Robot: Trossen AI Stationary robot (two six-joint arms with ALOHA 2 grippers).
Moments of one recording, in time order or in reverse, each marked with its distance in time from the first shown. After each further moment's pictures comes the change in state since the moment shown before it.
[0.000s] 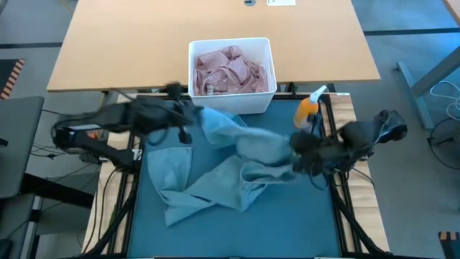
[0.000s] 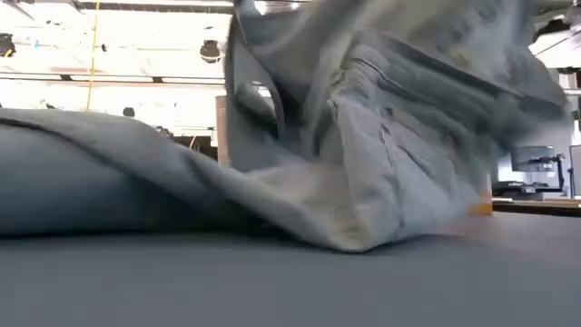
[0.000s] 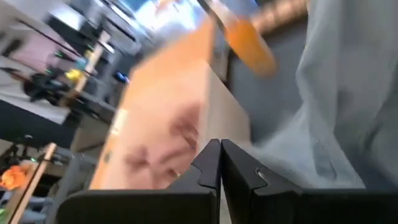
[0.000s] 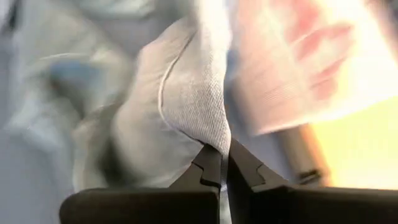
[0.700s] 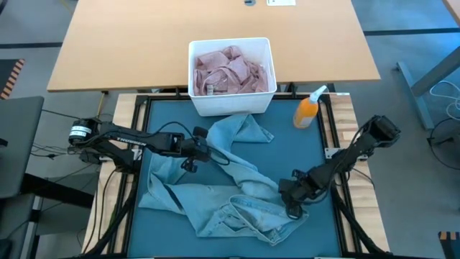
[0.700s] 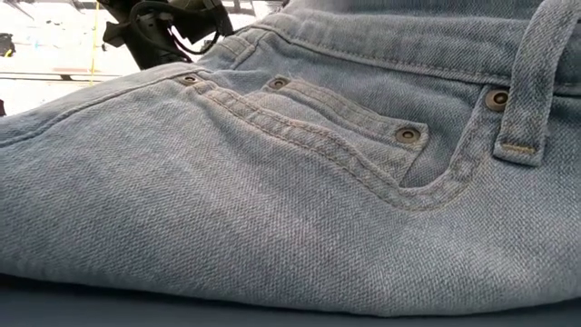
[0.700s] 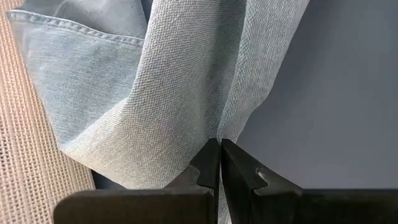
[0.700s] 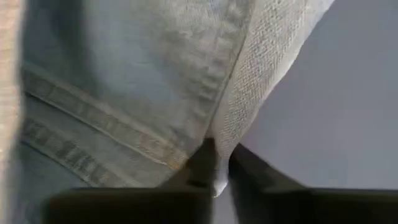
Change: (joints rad) left arm 0.048 0.223 -0.702 0.311 0.253 -0.008; right arm 0.120 0.058 -0.997 0.922 -0.745 0.381
